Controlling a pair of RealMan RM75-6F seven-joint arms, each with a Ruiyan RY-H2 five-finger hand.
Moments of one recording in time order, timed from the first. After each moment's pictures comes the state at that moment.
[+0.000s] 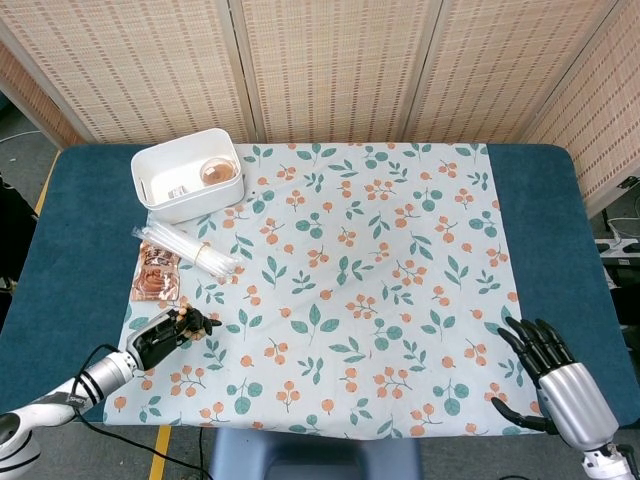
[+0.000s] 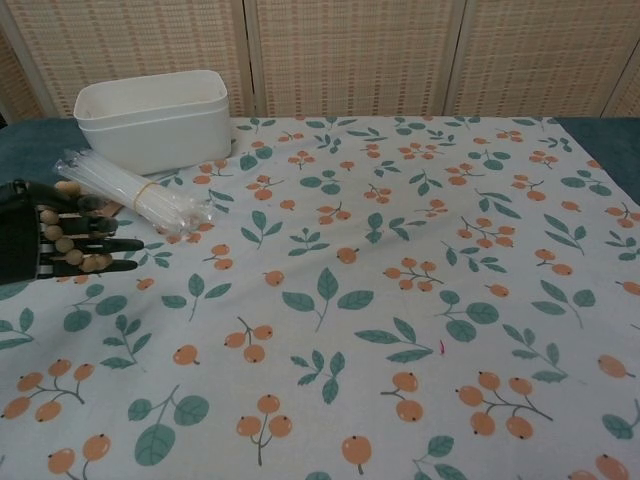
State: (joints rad) left arm -0.05 -1.48 -1.00 -1.45 0.47 -0.48 -0.13; right arm 0.02 -1.04 -0.10 -1.67 -1.88 1.63 0.05
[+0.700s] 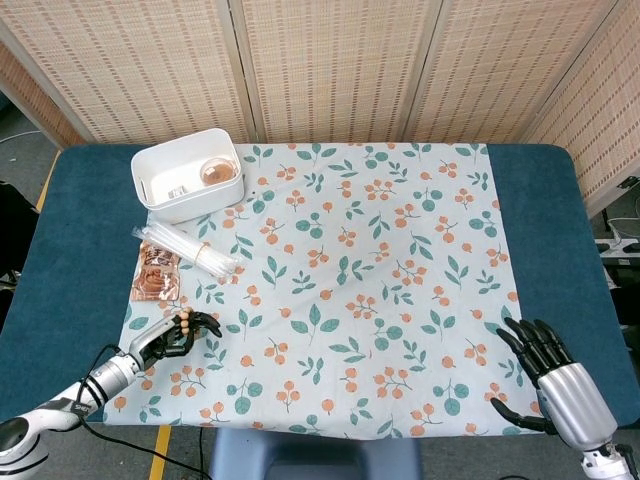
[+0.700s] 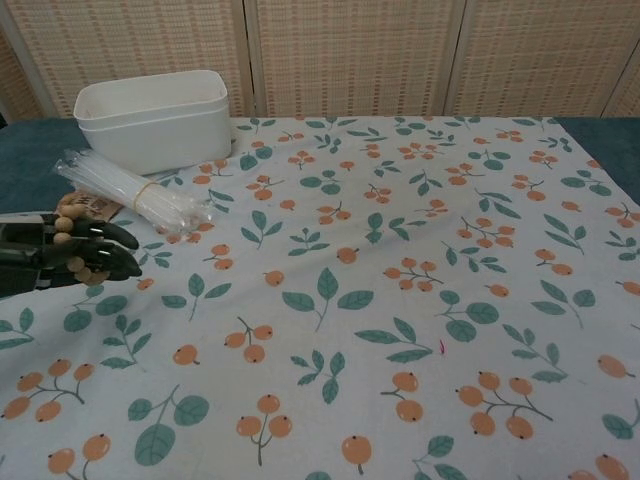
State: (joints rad) left arm -0.02 -1.60 -1.06 -1.35 0.59 -0.52 0.34; right arm 0.02 -1.05 -0.11 -1.67 -1.88 1.62 0.05
